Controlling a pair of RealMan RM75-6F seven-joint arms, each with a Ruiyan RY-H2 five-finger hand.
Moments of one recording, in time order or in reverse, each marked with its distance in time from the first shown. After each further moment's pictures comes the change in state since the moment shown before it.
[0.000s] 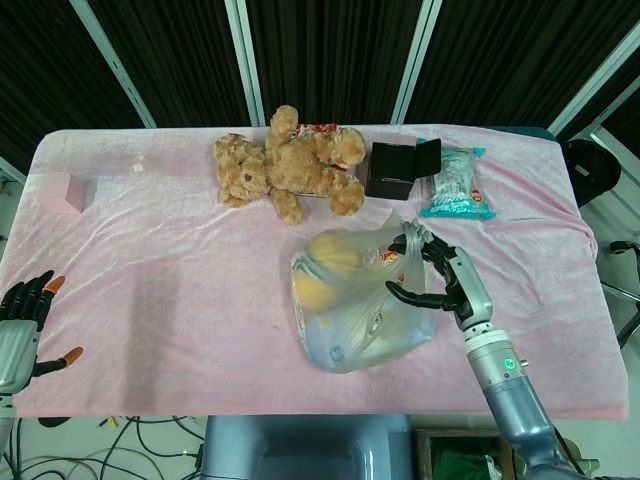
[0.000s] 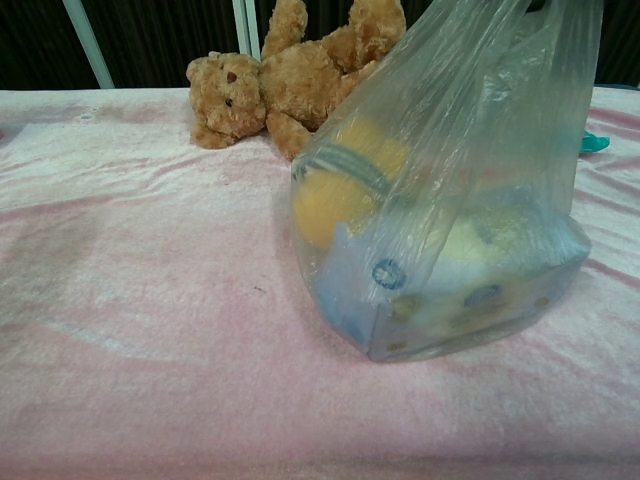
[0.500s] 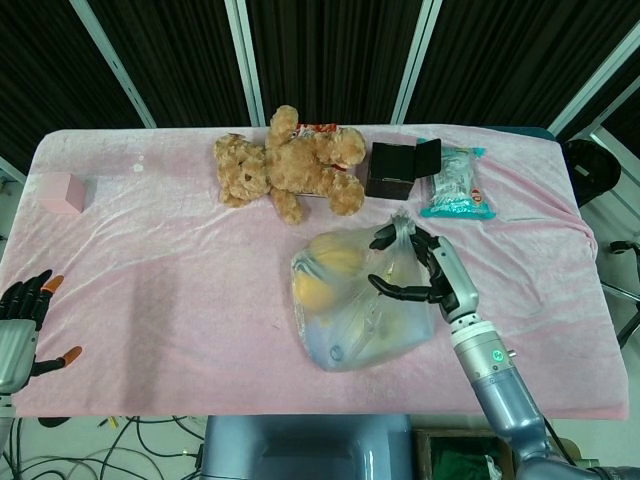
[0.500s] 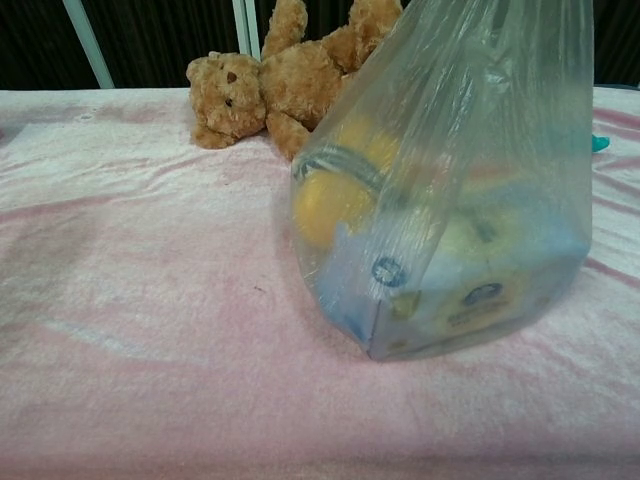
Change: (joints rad) left arm -0.001 0.000 -0.003 0.002 -0.004 -0.002 -0.003; right arm 0.074 -0.001 0.076 -0.016 0.084 -0.016 -0.010
